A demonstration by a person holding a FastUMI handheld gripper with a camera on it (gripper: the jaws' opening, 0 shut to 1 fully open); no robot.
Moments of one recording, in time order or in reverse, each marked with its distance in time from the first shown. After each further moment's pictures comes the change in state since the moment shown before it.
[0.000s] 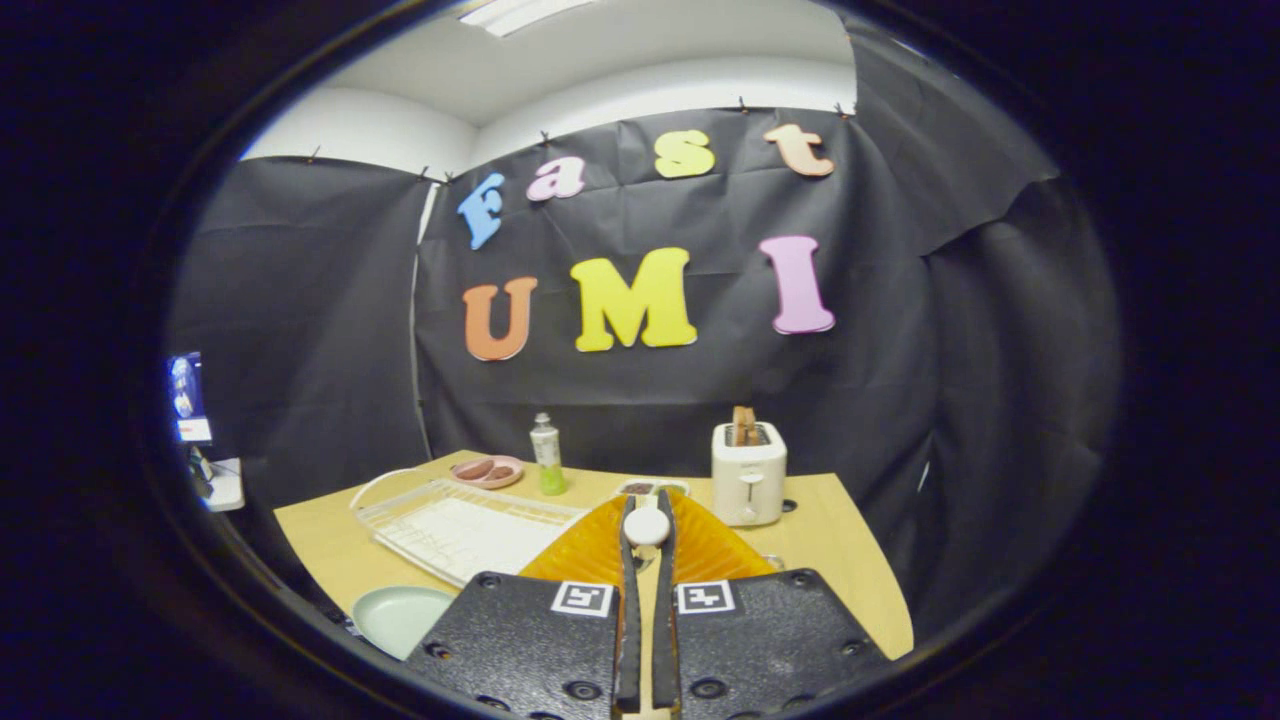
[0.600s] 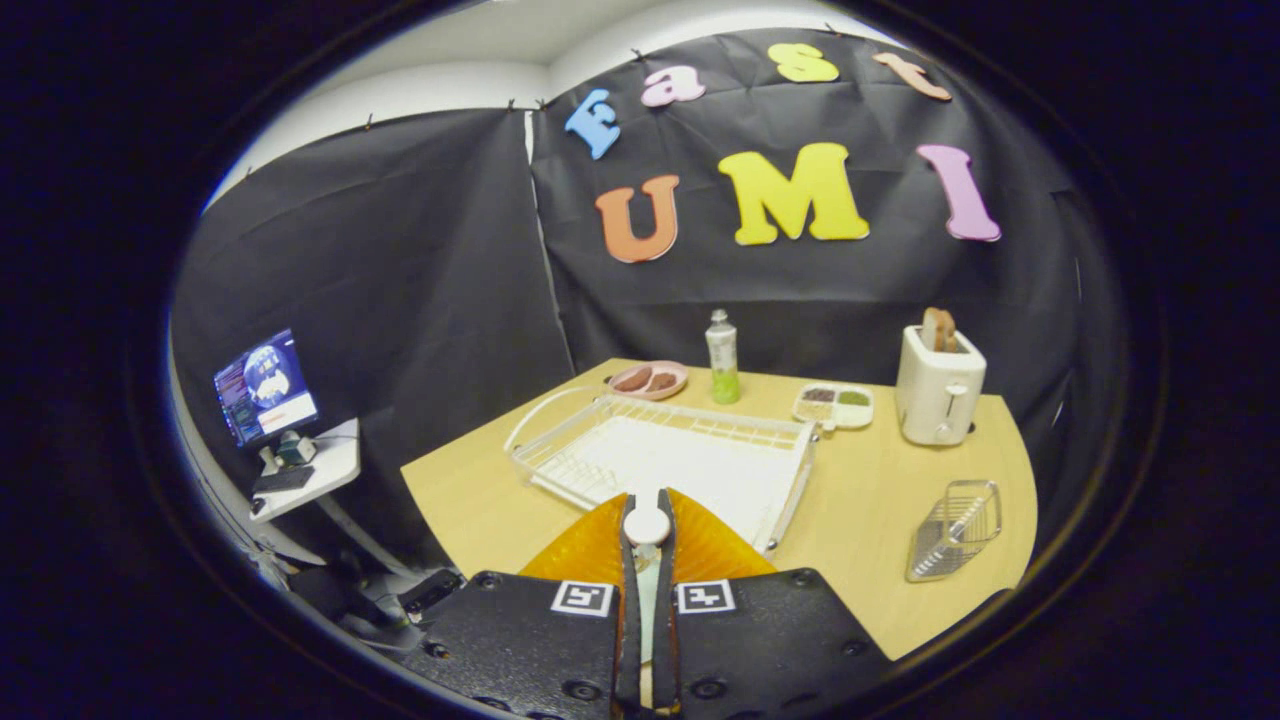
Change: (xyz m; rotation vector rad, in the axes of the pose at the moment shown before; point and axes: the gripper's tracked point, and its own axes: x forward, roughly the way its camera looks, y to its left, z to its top) arm 0.019 0.165 -0.073 -0.032 0.364 0.347
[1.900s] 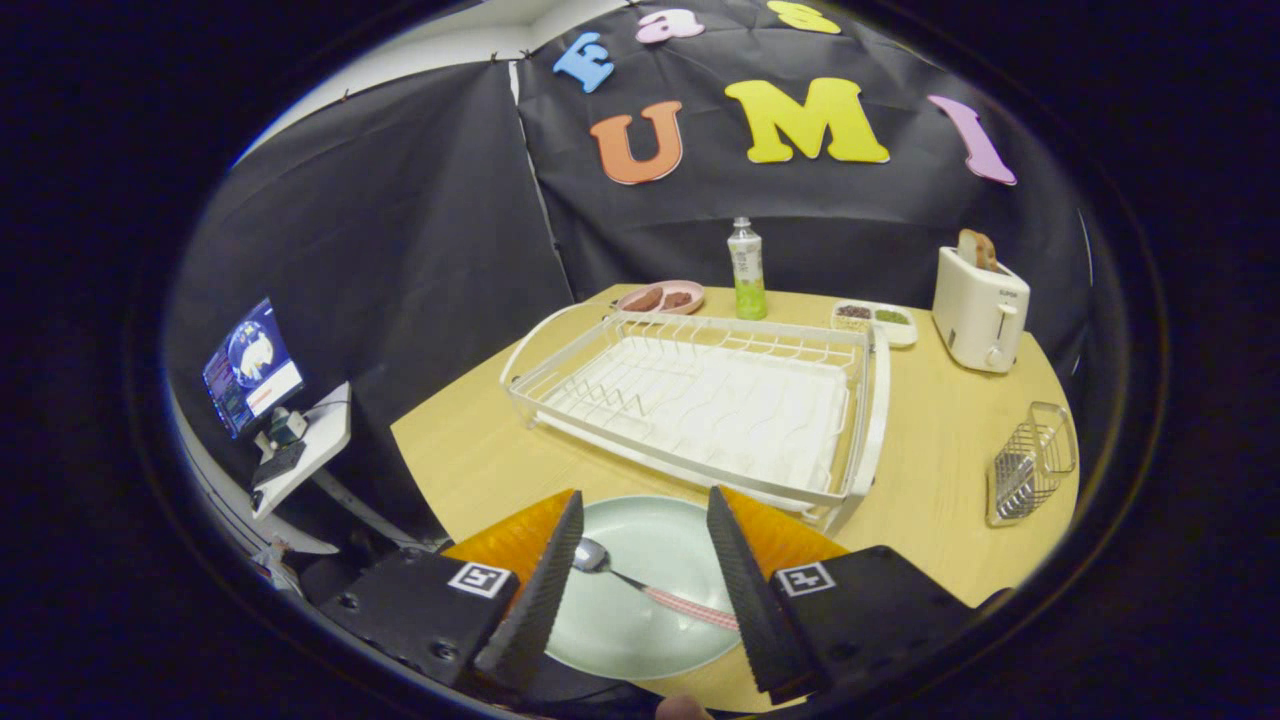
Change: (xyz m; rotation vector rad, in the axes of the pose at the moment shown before) arm 0.053 0.010 -0.042 0.043 0.109 -0.055
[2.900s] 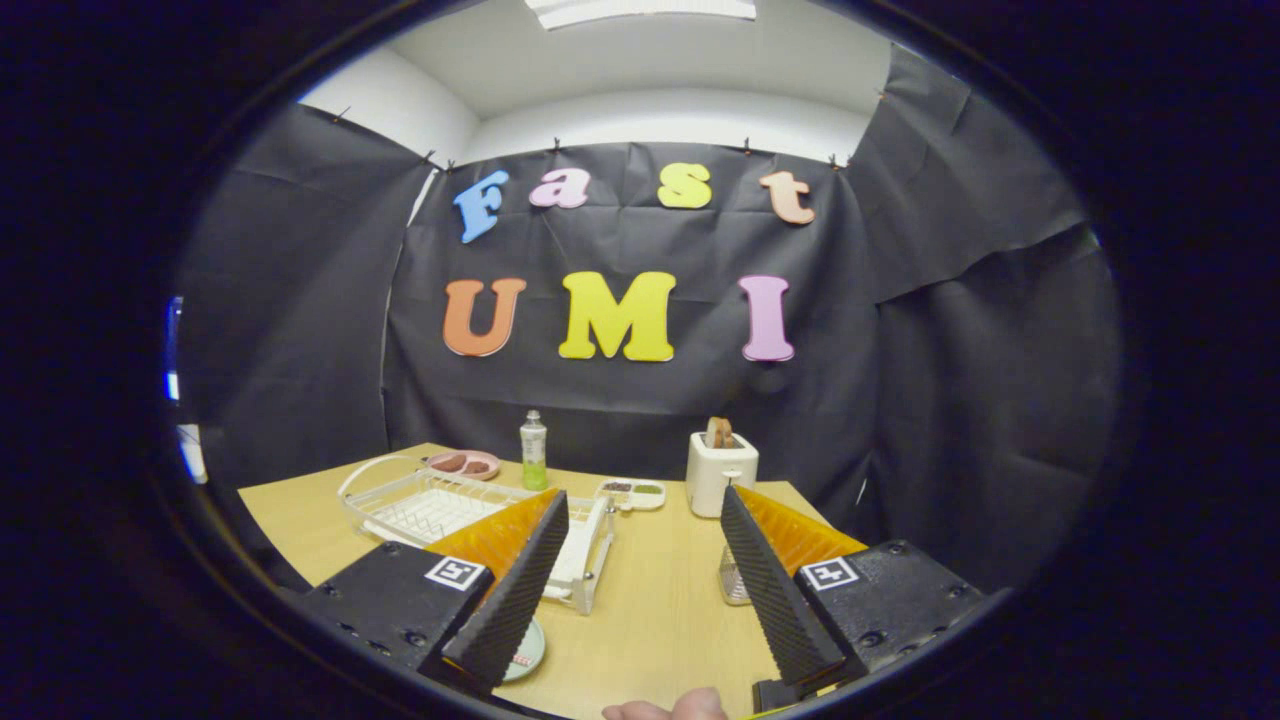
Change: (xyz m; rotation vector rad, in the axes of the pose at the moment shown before) arm -0.178 -0.094 0.025 0.043 -0.596 -0.588
